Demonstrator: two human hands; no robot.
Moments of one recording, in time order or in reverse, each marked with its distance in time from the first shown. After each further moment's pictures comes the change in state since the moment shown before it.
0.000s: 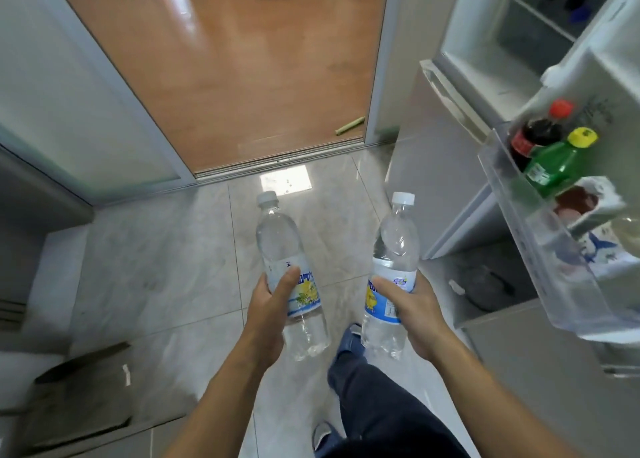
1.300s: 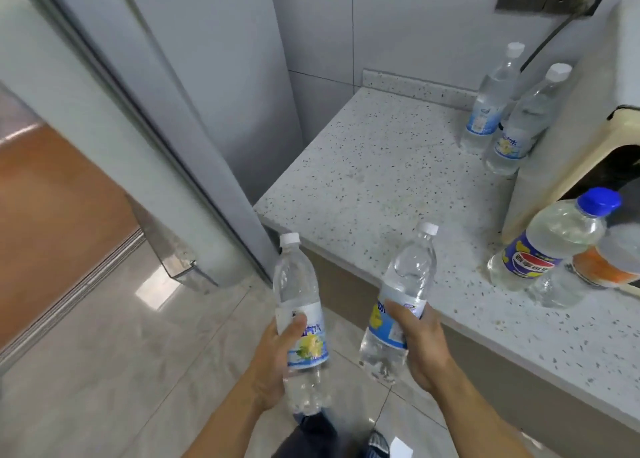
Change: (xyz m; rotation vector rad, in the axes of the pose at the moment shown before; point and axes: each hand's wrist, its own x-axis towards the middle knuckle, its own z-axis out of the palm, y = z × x) left_hand -0.213 -0.214 0.374 0.517 -0.743 -0.247; right_hand -0.295 0.086 -0.431 0.530 0.712 -0.131
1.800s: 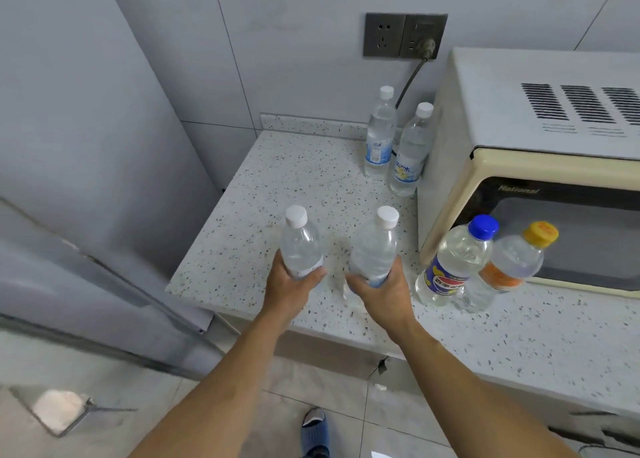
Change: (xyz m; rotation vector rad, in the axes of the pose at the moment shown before) left_hand 0.156 0.106 0.136 0.523 -0.082 0.449; right_hand 0.091 -0.075 -0.021 -0.426 0.453 -0.337
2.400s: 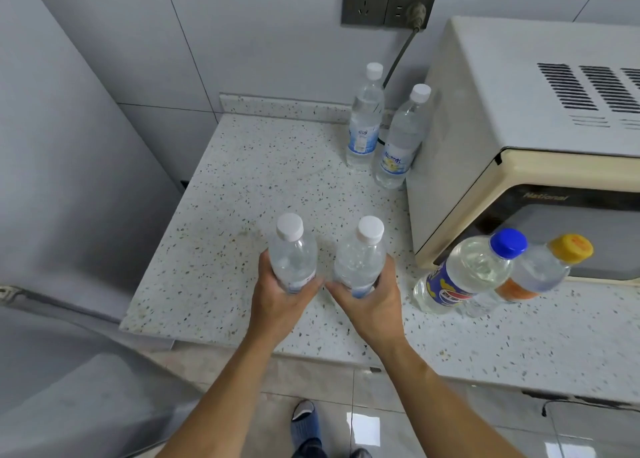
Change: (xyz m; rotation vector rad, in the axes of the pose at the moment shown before) left_hand 0.039 -0.016 0.002 0.025 -0.045 0.192; right_hand 0.013 -0.002 0.030 -0.039 0.183 -0.127
